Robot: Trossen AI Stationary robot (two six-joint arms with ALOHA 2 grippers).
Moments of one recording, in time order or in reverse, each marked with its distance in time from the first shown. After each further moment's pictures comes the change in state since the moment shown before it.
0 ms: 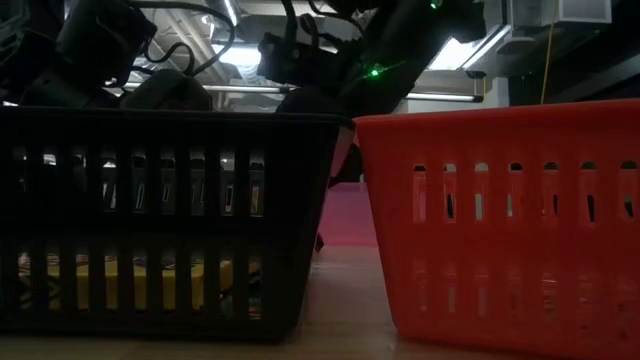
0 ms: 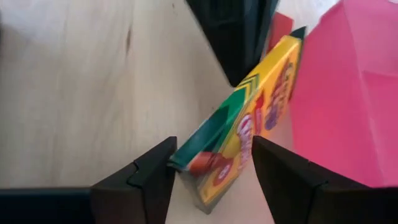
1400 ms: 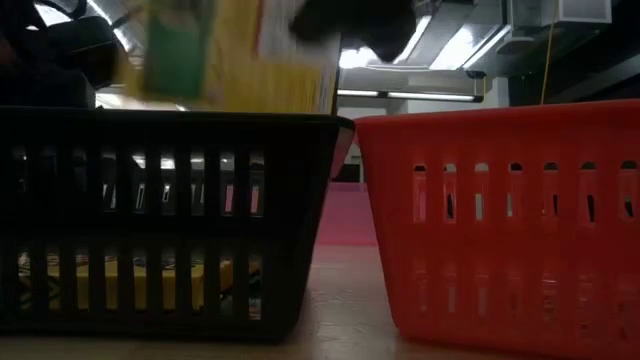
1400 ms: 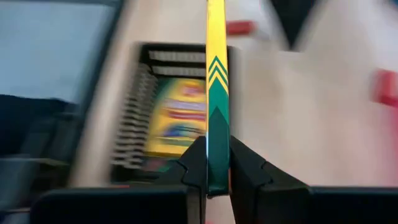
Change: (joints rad) left arm -0.357 -0.355 -0.004 -0.559 -0.181 -0.196; right arm 0.203 -0.189 -0.002 0.016 -0.176 0.133
